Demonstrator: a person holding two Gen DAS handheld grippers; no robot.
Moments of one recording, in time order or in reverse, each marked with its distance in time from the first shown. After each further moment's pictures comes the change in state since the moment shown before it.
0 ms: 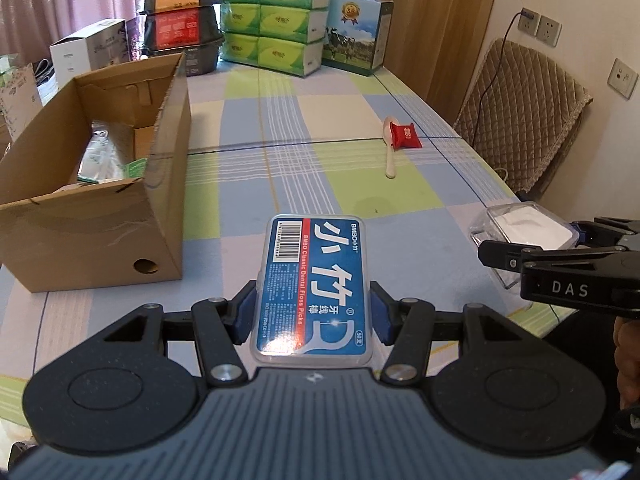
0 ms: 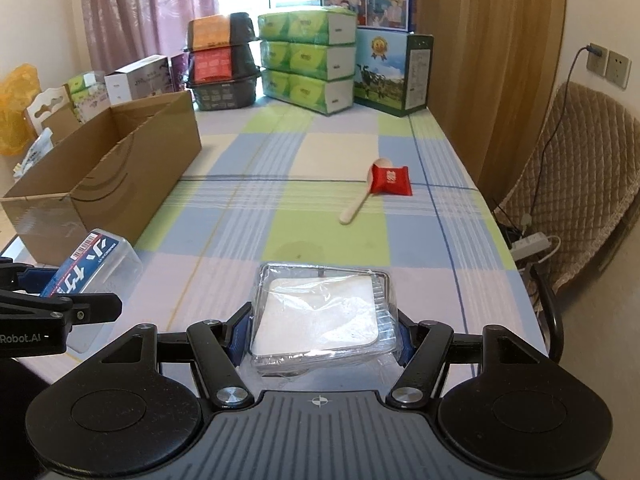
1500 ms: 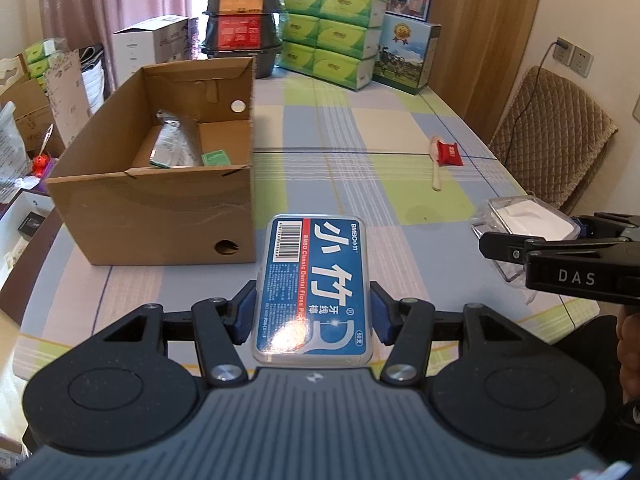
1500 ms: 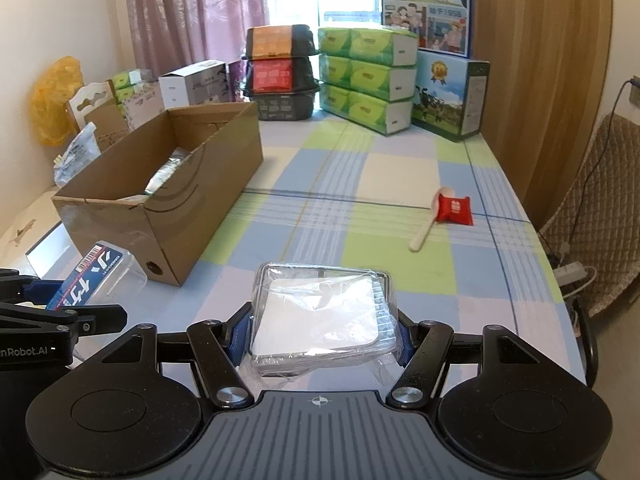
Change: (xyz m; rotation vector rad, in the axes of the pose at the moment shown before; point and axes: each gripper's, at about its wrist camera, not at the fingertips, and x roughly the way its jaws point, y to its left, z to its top) left arm -0.046 0.049 -0.015 -0.085 -0.028 0.078; right arm -0.006 0.057 0.017 -0.076 -0.025 0.105
